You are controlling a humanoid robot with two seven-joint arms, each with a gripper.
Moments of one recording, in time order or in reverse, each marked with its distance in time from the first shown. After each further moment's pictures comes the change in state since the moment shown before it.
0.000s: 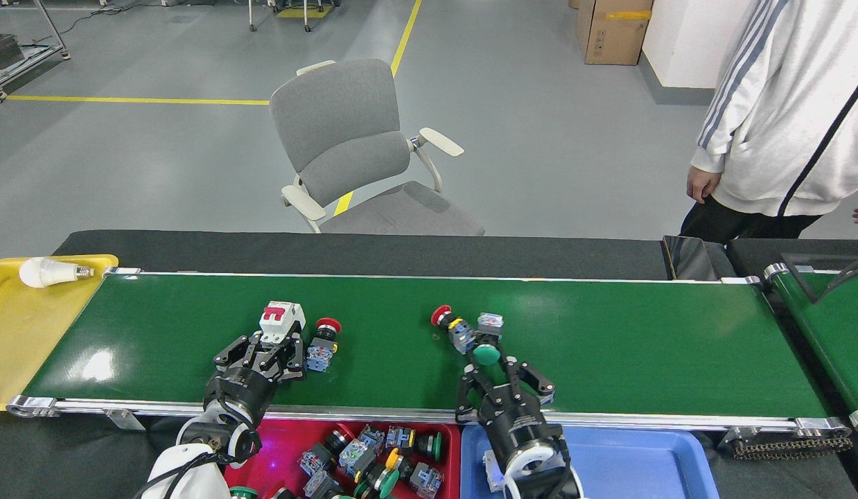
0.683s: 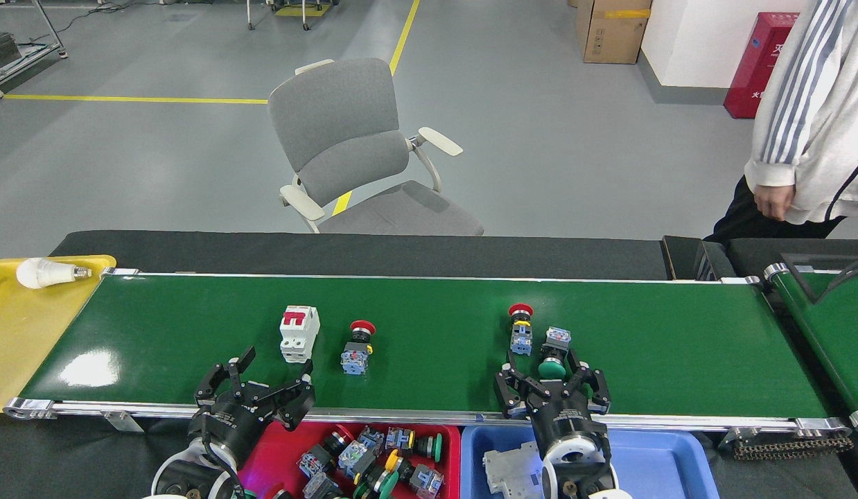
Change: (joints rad) left arm 0.095 0.042 -0.002 -0.117 -0.052 -0.048 -0.063; right arm -0.119 0.079 -0.346 0.295 -0.001 0.019 -0.012
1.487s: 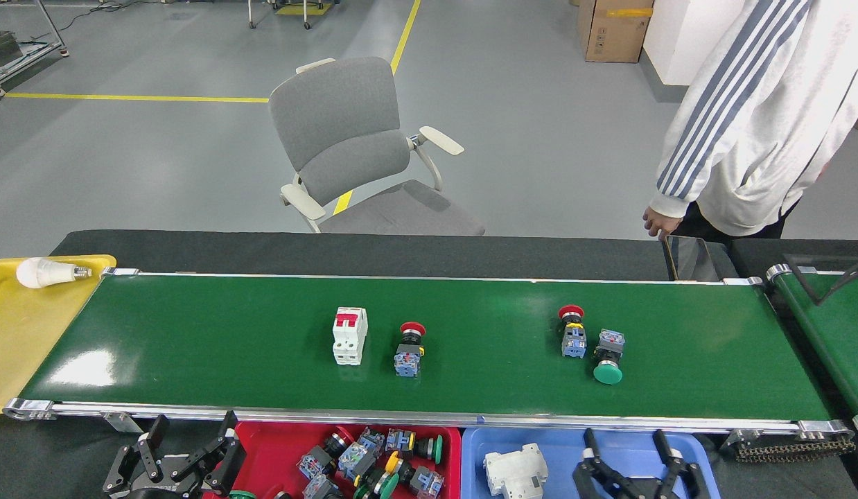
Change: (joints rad) left arm 0.391 0.011 0.140 -0.398 0.148 0.106 0.011; right arm 0.518 -0.093 -0.226 -0.480 -0.060 -0.086 -0.224
